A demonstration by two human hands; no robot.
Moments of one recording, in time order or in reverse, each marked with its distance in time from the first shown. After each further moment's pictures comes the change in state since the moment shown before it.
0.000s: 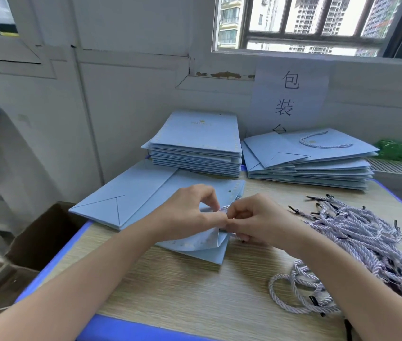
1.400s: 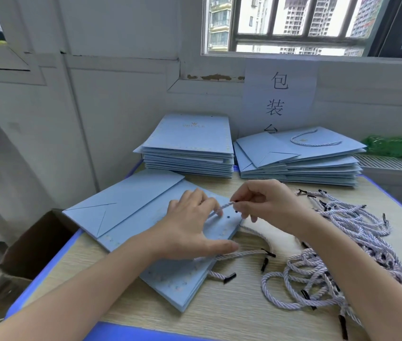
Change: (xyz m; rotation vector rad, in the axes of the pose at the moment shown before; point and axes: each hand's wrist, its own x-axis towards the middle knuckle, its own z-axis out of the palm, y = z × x) left_hand -0.005 0.002 0.017 0.403 -0.086 0.117; right_hand 0.006 0.018 -0.030 -0.042 0.178 -0.153
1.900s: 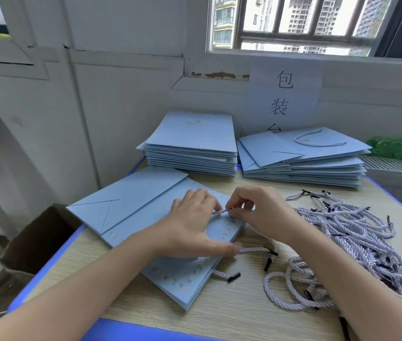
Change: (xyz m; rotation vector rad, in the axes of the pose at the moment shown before) left_hand -0.001 0.000 -0.001 0.002 -0.029 0.025; right_hand 0.004 0.000 0.018 -0.368 0.025 -0.062
